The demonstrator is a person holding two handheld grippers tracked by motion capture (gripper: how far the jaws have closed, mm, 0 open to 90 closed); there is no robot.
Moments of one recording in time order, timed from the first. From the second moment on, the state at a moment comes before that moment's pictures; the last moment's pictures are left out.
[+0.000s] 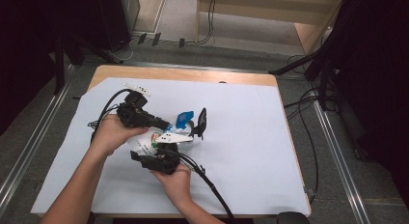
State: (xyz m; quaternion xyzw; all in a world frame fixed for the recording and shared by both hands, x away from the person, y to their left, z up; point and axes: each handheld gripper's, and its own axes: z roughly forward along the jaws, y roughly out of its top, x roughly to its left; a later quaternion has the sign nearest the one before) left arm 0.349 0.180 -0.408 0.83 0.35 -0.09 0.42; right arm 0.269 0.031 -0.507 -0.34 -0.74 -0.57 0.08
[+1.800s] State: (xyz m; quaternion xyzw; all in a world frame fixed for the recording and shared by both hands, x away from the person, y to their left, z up) left arm 0.351 0.183 -0.410 0.82 0.36 -0.10 0.43; right arm 0.271 0.032 -0.498 -0.34 -0.75 -0.57 0.09
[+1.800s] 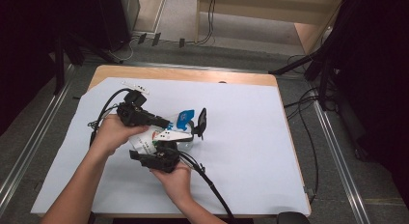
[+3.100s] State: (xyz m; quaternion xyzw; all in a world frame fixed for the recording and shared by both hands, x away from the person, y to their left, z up) left arm 0.350 0.183 -0.409 0.82 0.36 -0.11 0.44; right arm 0.270 0.033 -0.496 -0.33 -0.75 -0.56 0.07
